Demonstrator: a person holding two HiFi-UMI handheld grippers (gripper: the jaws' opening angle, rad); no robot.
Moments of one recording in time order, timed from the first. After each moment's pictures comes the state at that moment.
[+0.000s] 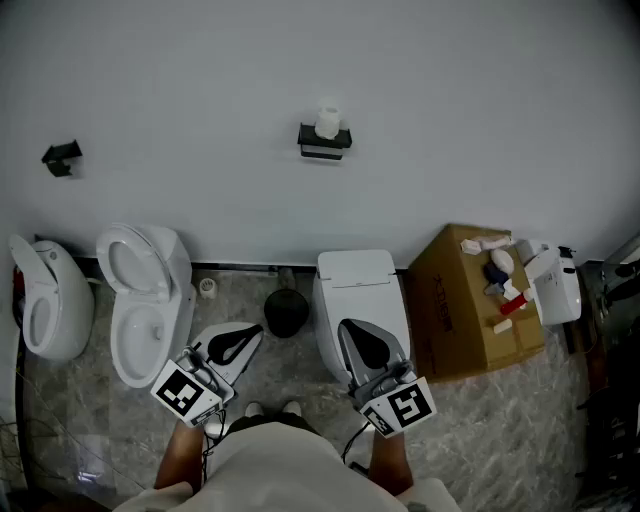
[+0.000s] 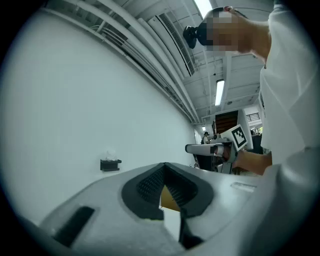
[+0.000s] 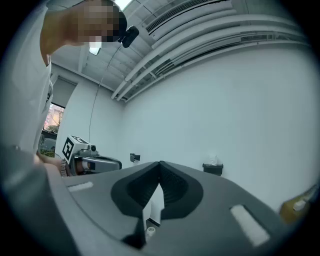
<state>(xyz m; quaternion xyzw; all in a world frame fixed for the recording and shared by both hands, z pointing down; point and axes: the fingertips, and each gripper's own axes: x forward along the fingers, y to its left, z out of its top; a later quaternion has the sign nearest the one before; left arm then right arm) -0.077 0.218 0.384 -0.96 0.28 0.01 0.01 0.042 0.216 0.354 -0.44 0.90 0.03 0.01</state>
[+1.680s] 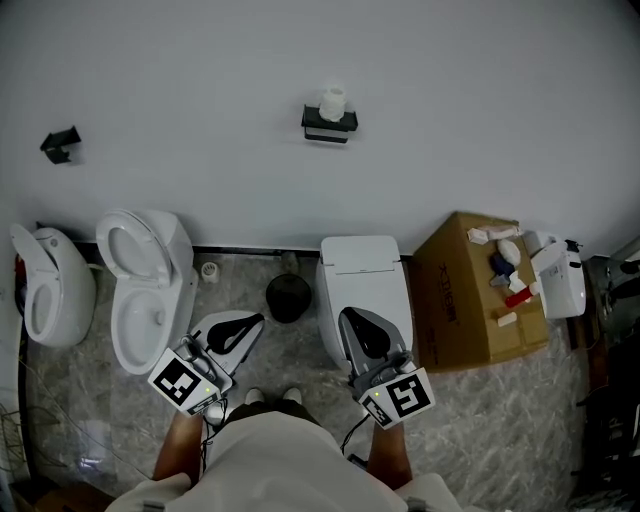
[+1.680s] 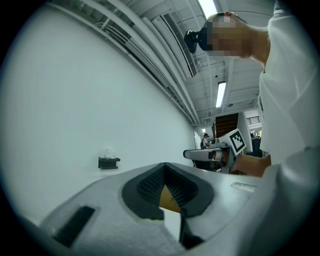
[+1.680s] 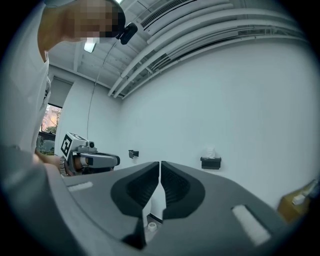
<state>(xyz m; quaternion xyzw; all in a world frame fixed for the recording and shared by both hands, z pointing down) -0.068 0.208 0.394 -0.96 0.28 0.02 0.00 0.052 0.200 0.378 -0.44 0.90 0.00 0.00</state>
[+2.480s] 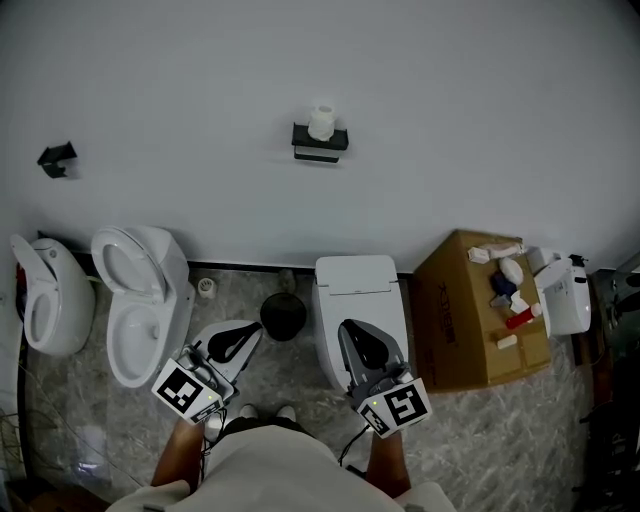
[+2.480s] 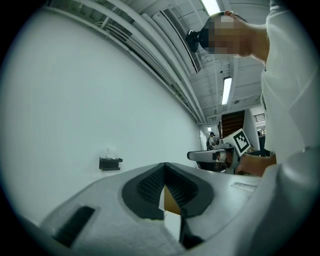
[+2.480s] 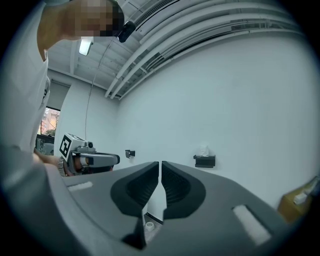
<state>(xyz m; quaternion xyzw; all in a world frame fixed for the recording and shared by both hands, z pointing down) -0.018 0.155 0.399 -0.95 0.31 0.02 0.00 0.109 0.149 0.388 -0.44 0.90 -0.01 0.00</state>
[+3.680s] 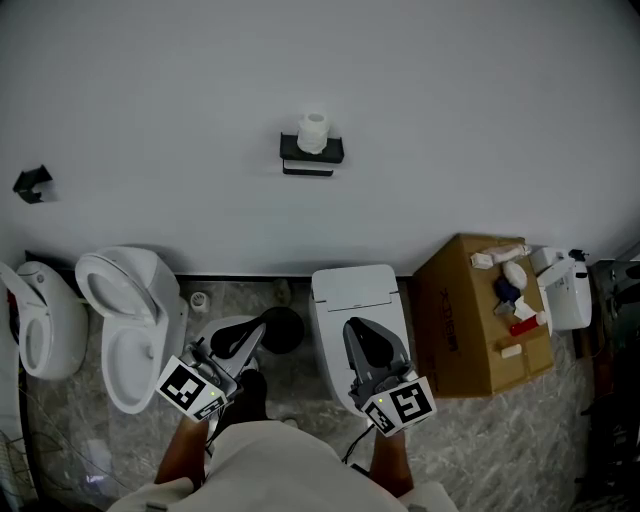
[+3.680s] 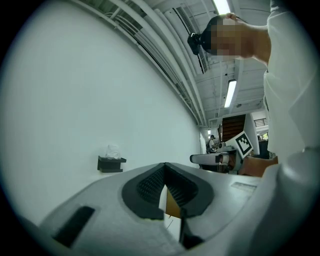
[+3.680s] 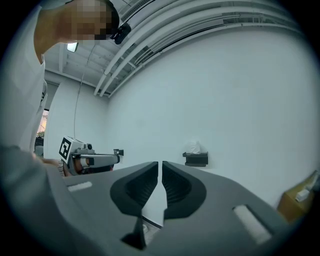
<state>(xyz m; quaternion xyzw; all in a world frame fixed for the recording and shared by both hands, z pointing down) -0.008 0.026 0.414 -0.96 0.29 0.04 -0.02 0.125 0.030 0.409 -0.47 0.88 -0.03 0.01</state>
